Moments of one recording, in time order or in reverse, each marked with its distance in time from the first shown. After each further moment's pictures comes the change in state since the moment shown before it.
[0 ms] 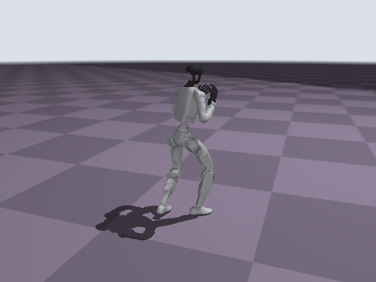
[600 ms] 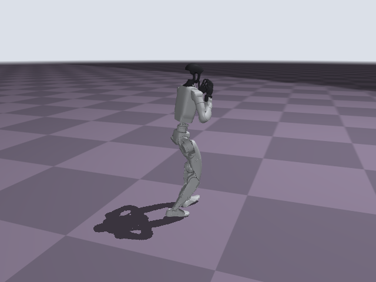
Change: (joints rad) left arm -0.058 -0.071 -0.043 -0.083 -0.048 -0.009 -0.007; right arm -0.172 -0.005 0.115 -0.109 0.008 -0.034 -0.078; waist 0.123 -0.039 0.027; left_leg -0.349 -0.099 -0.100 -0.157 0.095 -0.068; right_leg 0.333 0.136 0.124 -0.027 -0.278 -0.022
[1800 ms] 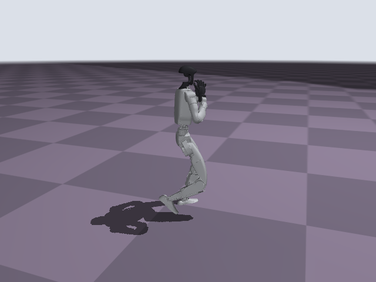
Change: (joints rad) left arm 0.045 -0.074 0.056 -0.051 0.018 -0.022 -0.077; right arm 0.023 0.038 0.002 -0.033 -0.008 -0.022 0.195; waist 0.078 -0.170 0.058; left_leg 0.167 -0.164 -0.007 0.240 -0.157 0.190; right_leg -0.018 -0.378 -0.029 0.718 0.094 -0.028
